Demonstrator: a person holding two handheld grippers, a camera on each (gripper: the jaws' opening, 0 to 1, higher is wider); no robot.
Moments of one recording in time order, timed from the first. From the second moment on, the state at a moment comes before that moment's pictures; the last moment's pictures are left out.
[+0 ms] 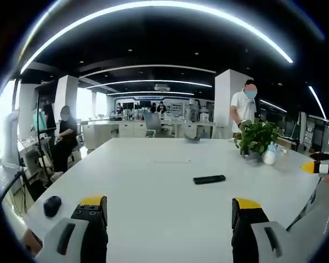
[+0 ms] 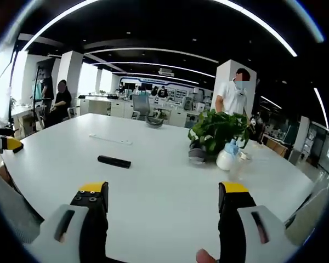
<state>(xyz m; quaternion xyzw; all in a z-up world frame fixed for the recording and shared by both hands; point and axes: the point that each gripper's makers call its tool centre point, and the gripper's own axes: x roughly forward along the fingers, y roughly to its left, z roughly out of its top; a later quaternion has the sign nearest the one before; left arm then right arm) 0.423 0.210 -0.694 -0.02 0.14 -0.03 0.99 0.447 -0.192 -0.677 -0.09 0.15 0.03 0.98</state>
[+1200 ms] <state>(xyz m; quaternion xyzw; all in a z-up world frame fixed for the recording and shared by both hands) 0.423 0.219 -0.691 -0.02 0.13 -0.03 0.99 0.446 -0.188 -0.682 -0.10 0.16 0.04 0.98</state>
